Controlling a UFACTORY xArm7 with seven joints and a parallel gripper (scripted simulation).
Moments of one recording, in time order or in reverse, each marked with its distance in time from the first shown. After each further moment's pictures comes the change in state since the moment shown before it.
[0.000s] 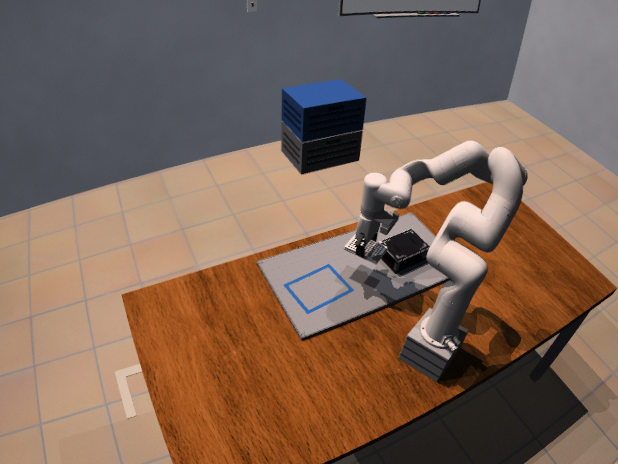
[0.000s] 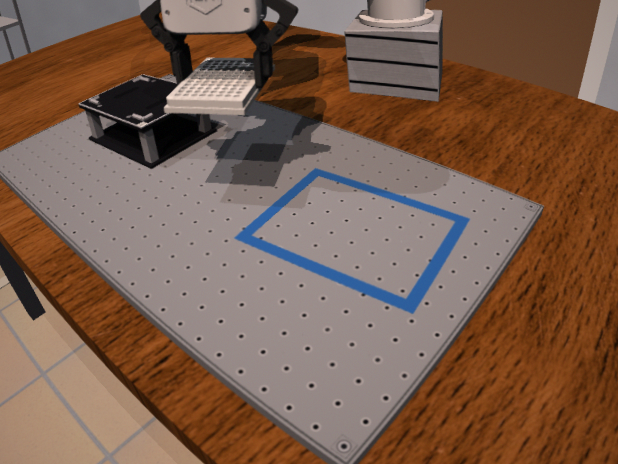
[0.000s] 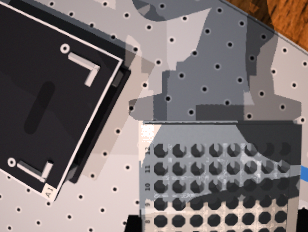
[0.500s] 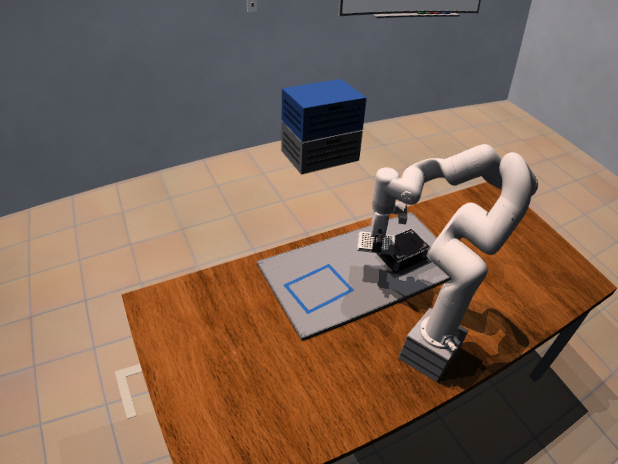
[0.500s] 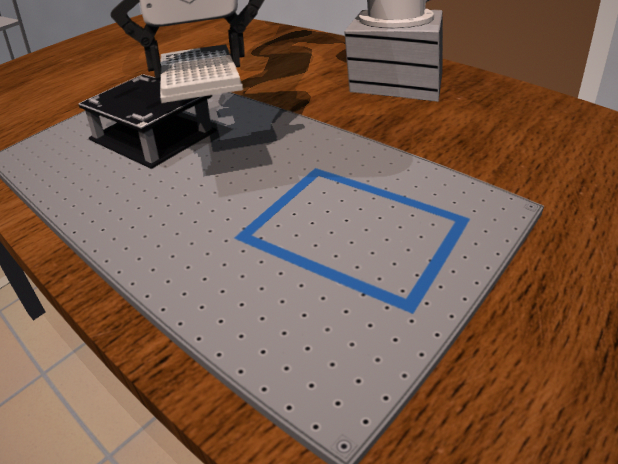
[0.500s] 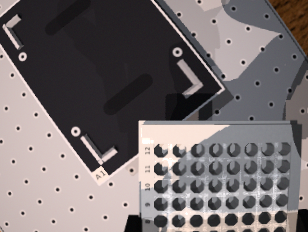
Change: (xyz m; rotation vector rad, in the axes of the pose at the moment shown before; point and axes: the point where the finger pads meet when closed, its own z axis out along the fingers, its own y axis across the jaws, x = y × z) arm 0.021 -0.038 -0.007 -0.003 -0.001 -0.439
